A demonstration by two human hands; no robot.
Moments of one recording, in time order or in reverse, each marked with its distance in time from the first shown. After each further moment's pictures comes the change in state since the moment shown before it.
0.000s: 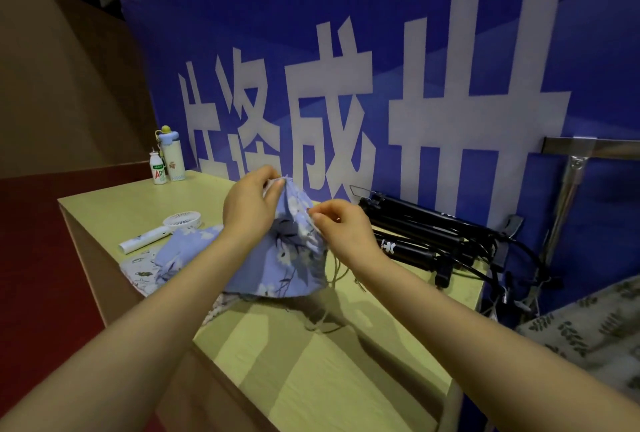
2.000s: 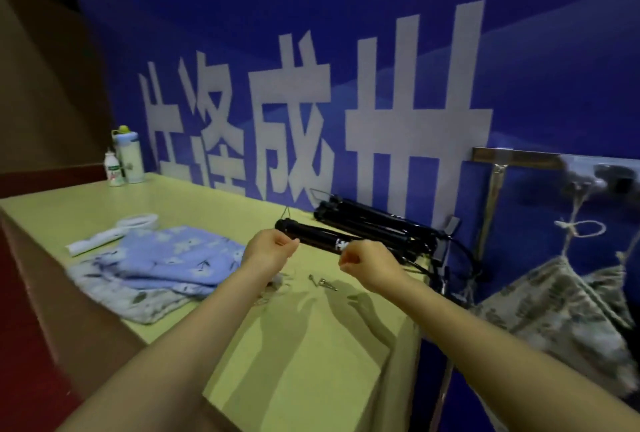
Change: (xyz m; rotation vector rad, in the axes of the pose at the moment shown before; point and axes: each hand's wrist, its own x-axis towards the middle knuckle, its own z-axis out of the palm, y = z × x) left_hand -0.061 0.039 0.069 -0.300 -0.449 -0.461; right_hand -0.029 0.064 -0.103 -0.732 -0.198 0.069
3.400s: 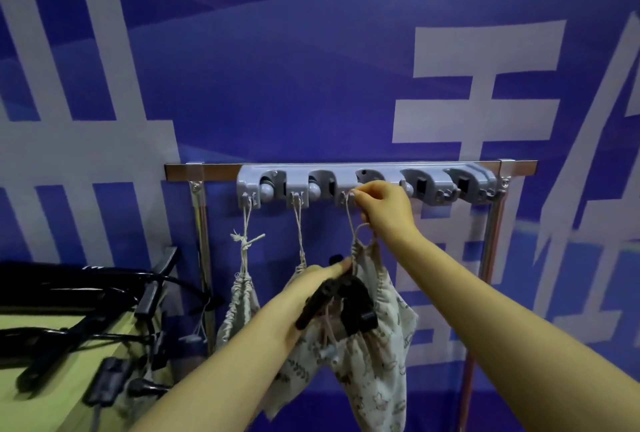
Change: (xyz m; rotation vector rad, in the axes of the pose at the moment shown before) left_hand -0.120 0.240 0.396 -0.163 -0.976 0.013; right_hand -0.161 0.274 -0.286 0.319 0.921 0.442
